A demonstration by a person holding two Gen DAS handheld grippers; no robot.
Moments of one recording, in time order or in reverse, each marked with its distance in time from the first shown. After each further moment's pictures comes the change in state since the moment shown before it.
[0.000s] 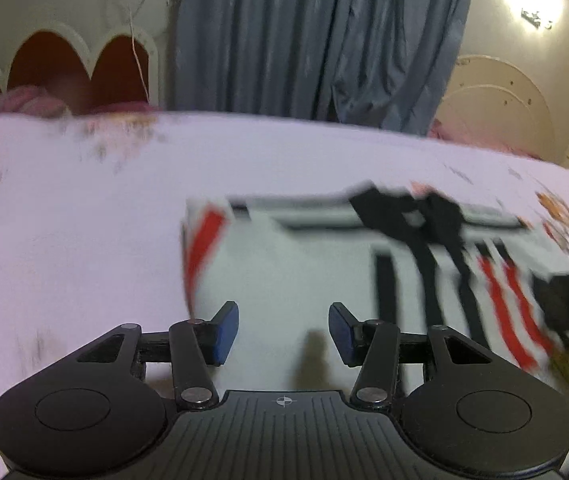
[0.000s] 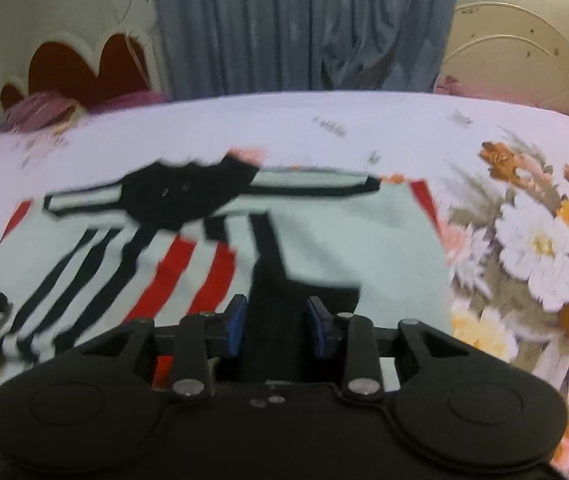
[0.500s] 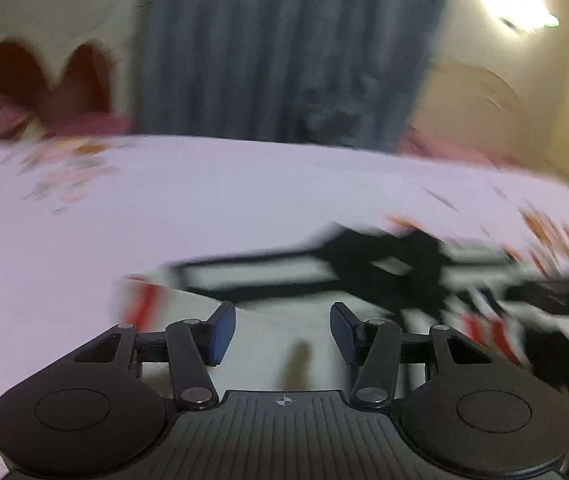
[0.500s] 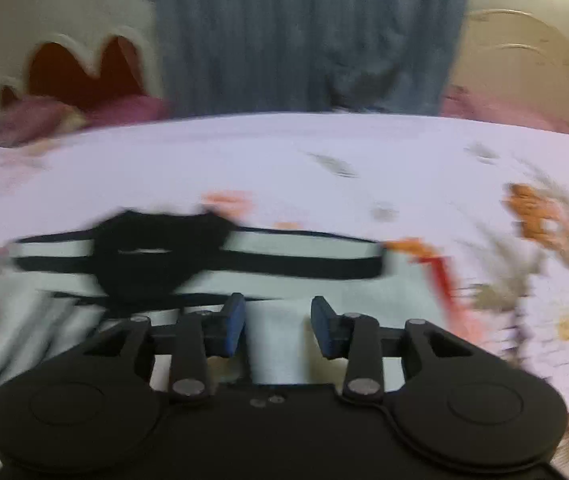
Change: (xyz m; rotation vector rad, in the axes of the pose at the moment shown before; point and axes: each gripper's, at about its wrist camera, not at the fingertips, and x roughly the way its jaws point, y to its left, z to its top) left arm 0.032 -0.050 0.025 0.068 0.007 -0.104; right arm 0.031 0.026 0.038 -0.070 -0.013 0.100
